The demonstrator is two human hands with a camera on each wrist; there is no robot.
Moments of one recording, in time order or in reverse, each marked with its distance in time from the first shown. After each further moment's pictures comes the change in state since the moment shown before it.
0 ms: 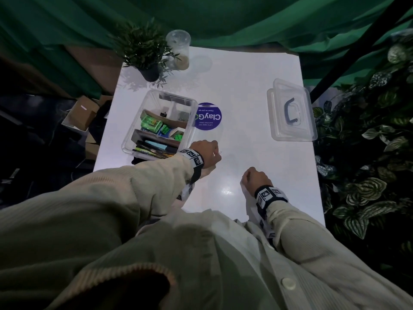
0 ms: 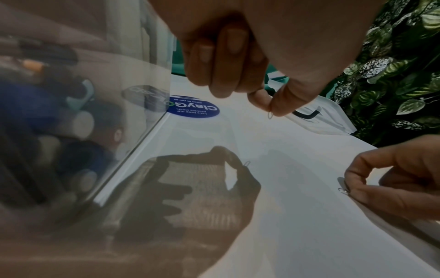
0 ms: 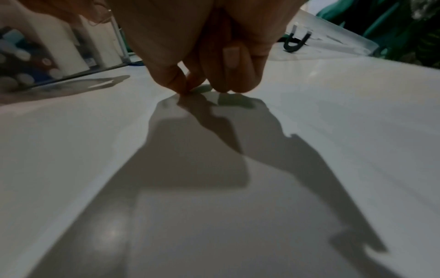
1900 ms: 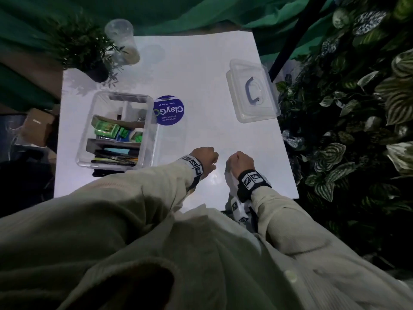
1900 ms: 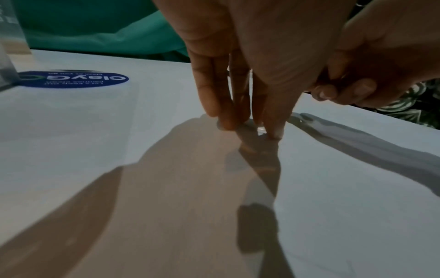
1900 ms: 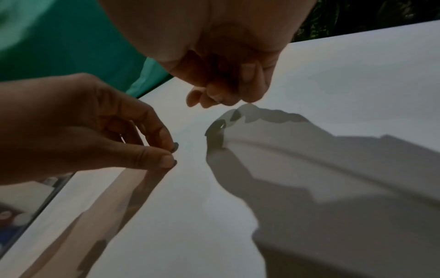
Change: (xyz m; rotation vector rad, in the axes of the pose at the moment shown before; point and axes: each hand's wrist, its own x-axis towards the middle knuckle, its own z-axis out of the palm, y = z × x) left_hand 0.024 0.073 0.059 0.169 -0.203 0.359; right_hand -0.004 0.026 -0.025 0.527 0.090 0.251
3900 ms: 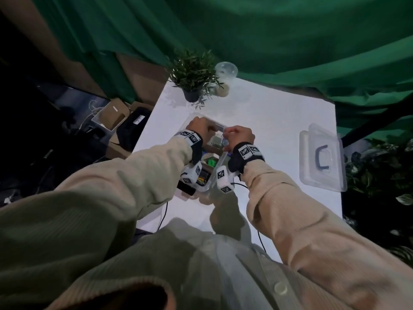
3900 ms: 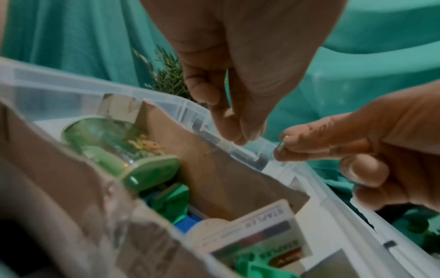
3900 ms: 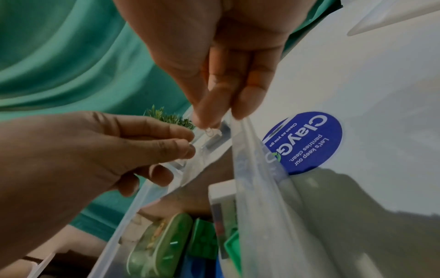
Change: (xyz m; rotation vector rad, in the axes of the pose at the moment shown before) left_hand -0.105 -0.204 -0.127 -0.461 0.594 -0.550; right_hand -0.011 -0.283 0.080 0.383 -0.101 -0.239
